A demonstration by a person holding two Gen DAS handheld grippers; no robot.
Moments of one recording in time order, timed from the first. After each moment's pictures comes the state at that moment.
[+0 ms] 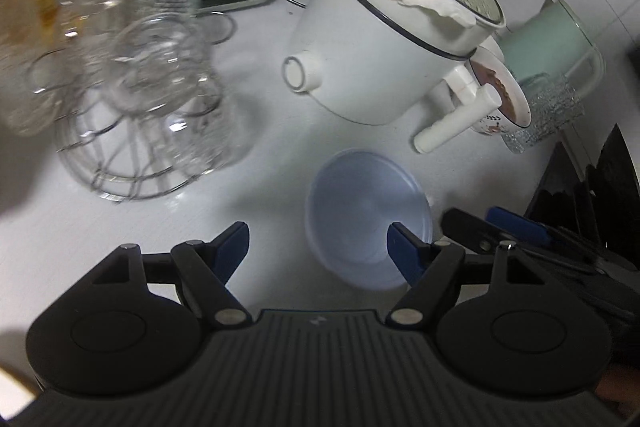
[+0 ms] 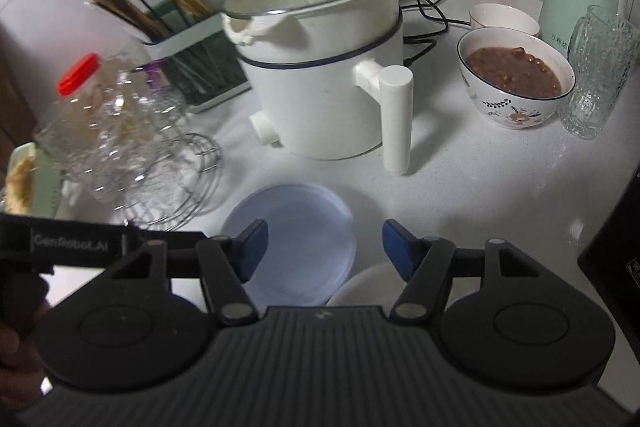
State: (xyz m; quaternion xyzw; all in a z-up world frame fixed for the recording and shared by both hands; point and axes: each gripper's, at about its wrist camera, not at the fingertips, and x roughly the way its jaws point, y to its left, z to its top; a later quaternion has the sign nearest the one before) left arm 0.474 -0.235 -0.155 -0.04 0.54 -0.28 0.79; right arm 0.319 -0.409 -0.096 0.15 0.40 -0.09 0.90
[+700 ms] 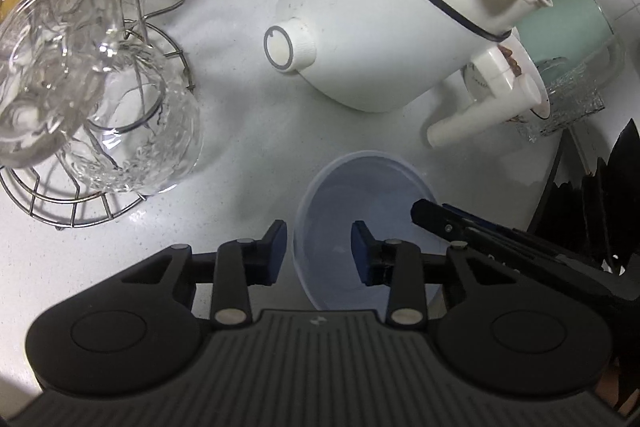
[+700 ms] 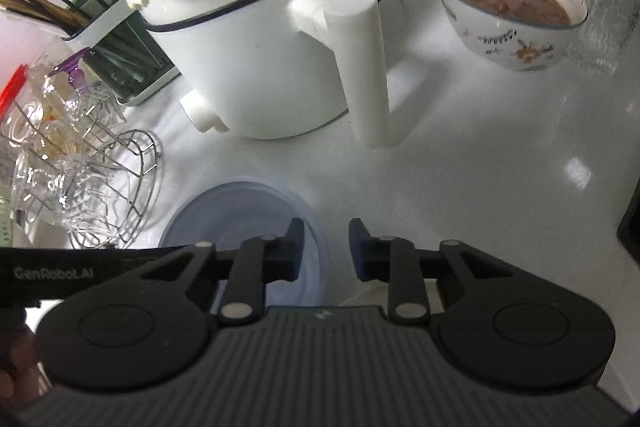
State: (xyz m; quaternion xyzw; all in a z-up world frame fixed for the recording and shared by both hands) left arm 0.516 -0.275 -0.199 -0.04 0.58 -0.29 0.76; right arm 0.360 -0.432 -0.151 0.21 0.45 -0.13 0.86
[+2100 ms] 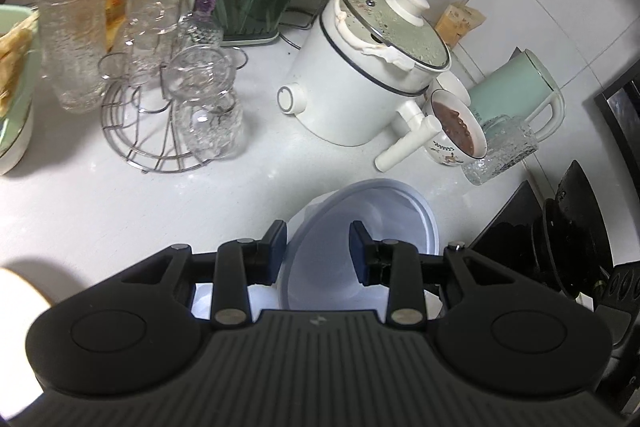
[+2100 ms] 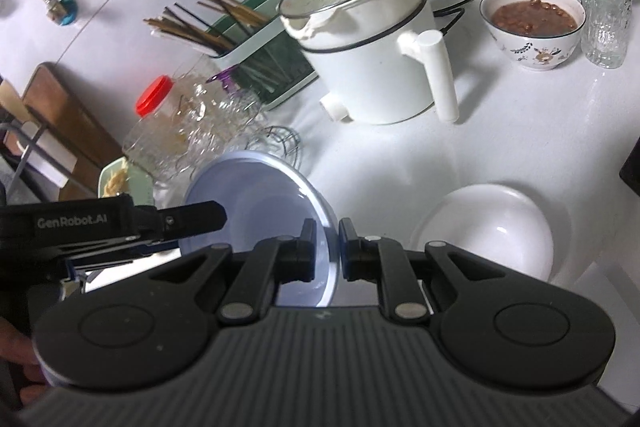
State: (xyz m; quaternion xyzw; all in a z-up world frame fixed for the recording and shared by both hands) left arm 0.394 -0.188 -0.087 -0.11 0.49 -0.26 0.82; right arm 0.254 -0.386 -0.071 0.26 0.38 -0.01 0.89
